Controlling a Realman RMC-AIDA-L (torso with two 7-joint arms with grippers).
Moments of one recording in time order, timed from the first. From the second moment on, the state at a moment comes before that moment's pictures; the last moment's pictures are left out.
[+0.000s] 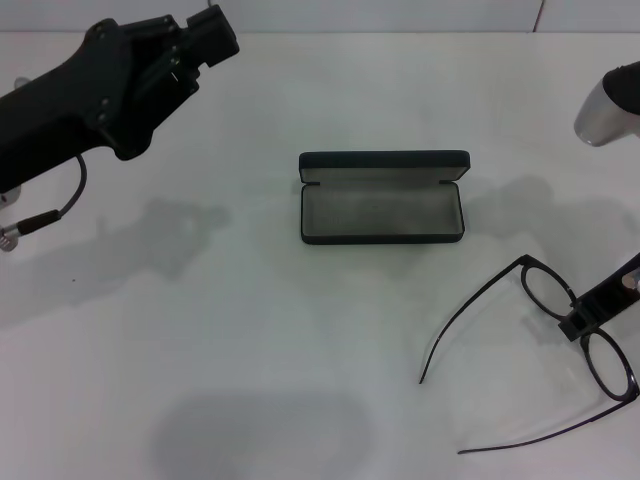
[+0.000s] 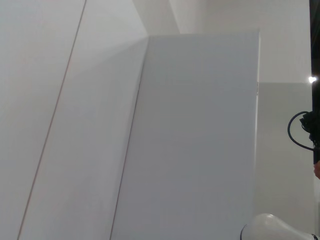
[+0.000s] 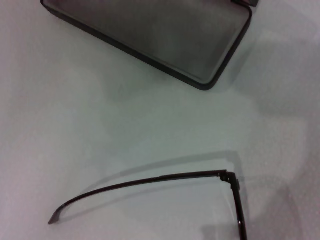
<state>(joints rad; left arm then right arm) -0.36 -2.05 0.89 0.71 1.24 1.87 -1.34 0.64 2.02 -1.49 -1.27 -2.55 -1.65 2.83</state>
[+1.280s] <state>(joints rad) -0.37 -2.08 0.90 0.58 1.12 1.91 -1.33 0.37 2.03 -1.11 -1.21 -1.80 -1.73 1.93</state>
